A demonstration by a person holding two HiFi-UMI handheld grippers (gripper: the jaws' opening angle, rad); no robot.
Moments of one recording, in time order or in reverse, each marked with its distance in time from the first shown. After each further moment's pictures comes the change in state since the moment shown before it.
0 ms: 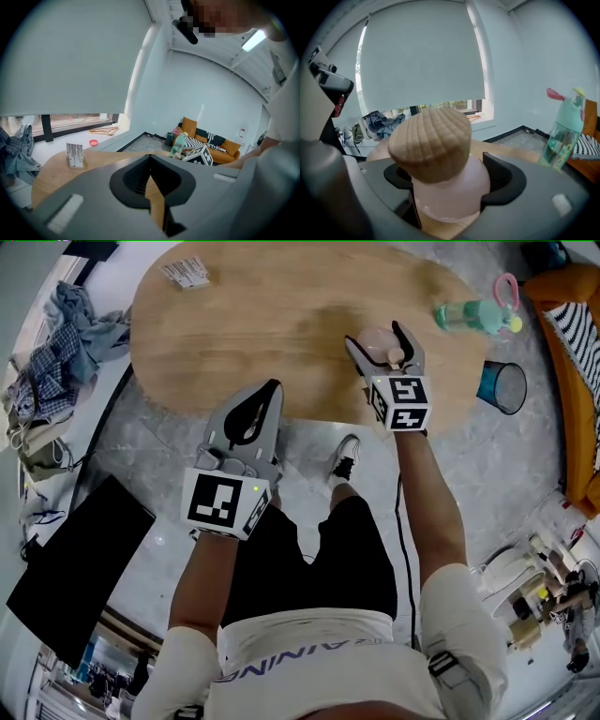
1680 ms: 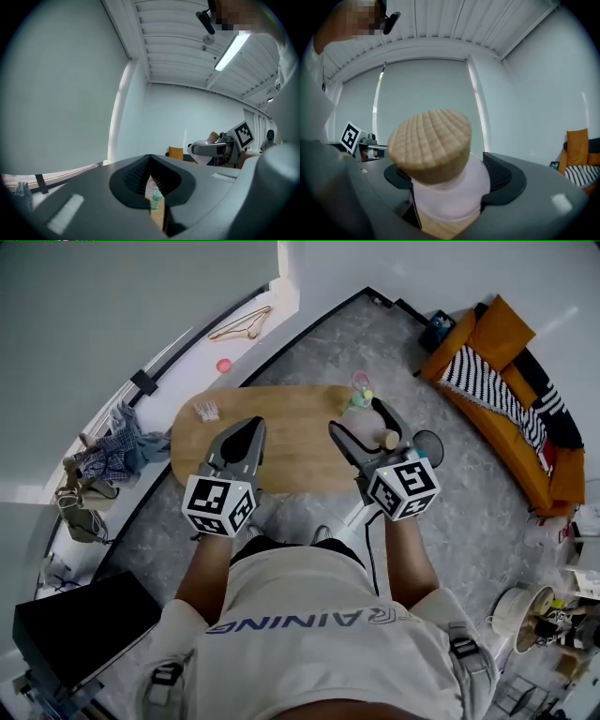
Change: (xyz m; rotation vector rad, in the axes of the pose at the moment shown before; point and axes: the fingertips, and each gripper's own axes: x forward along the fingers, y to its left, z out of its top) left arm -0.176 -0.158 0.296 0.140 -0.316 -0.131; right arm -0.424 0.066 0.353 0.031 -0.473 0.047
